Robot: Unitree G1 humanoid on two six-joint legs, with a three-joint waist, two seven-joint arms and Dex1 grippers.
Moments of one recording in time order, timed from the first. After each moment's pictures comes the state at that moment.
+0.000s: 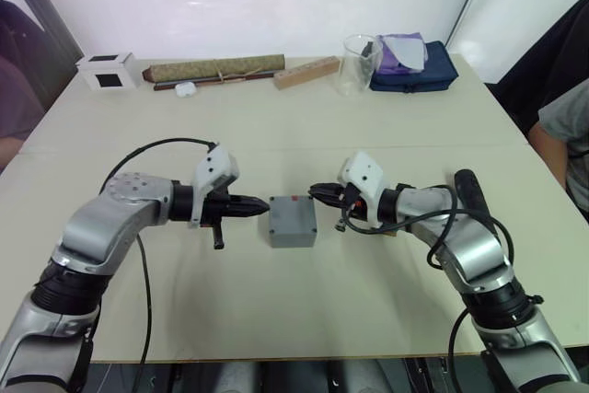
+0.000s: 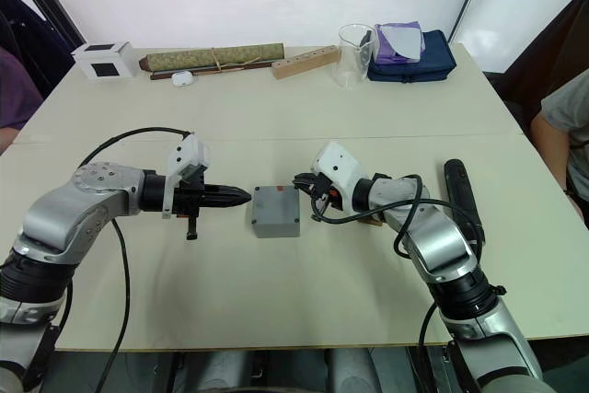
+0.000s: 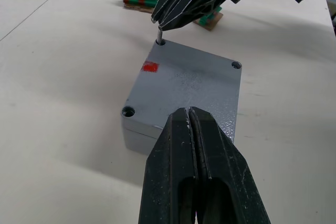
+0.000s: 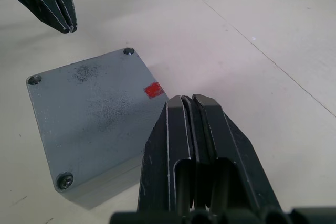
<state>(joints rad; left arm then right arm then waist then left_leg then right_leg) -0.50 0.77 -0.12 -0.24 -0.51 0.74 -1.06 -0.47 -0.53 0.23 -0.31 0.24 0.64 0.73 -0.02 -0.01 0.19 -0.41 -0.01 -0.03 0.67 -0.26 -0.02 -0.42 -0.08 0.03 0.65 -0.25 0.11</state>
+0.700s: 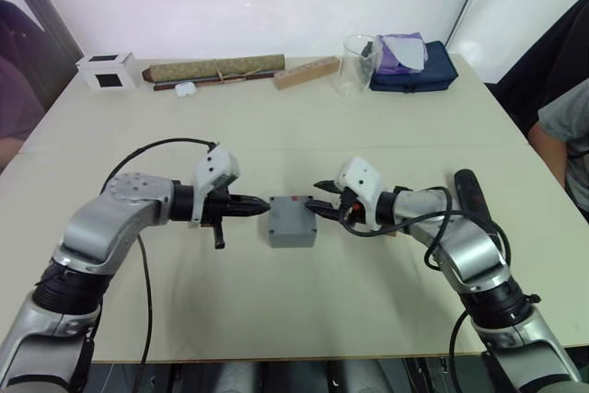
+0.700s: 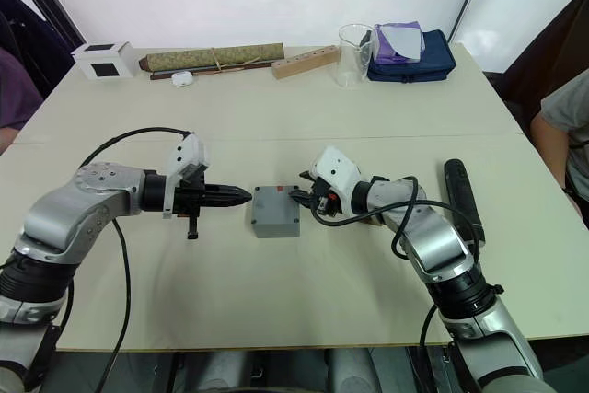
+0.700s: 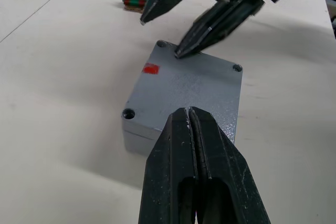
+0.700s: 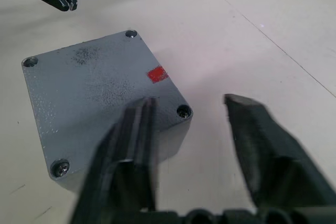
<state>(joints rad) -0.51 0.75 -0.12 -0.24 -0.52 0.74 -1.05 -0.47 -0.54 0.24 -0.28 0.22 0.63 0.75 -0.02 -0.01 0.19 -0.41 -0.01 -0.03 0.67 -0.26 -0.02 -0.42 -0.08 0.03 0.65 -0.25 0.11</state>
